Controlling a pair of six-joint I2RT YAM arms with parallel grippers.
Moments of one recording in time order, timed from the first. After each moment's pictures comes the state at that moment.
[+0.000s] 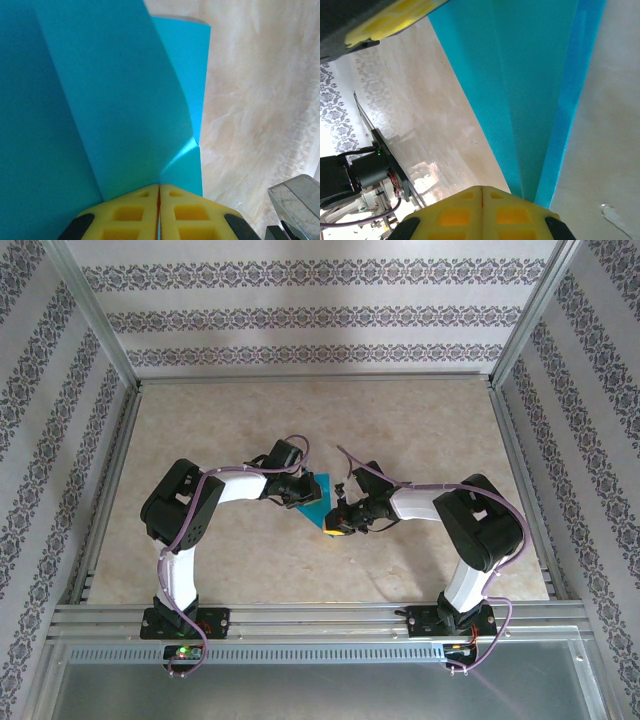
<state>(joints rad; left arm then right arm) -0.52 1.96 1.07 -0.10 0.49 -0.82 0.55 1.75 0.76 -0.09 -0.80 0.70</state>
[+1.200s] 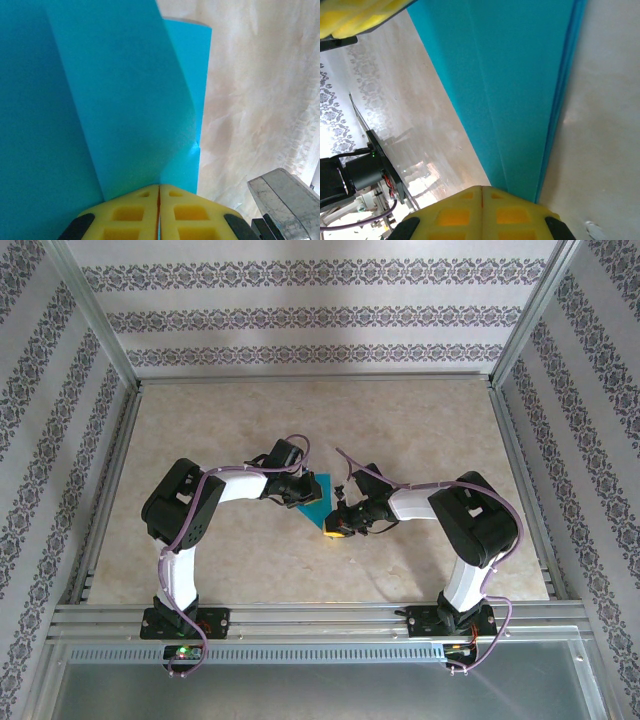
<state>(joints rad) -0.52 1.96 1.08 -0.10 0.50 -0.81 0.55 1.78 0.74 -0.05 -0.80 0.70</state>
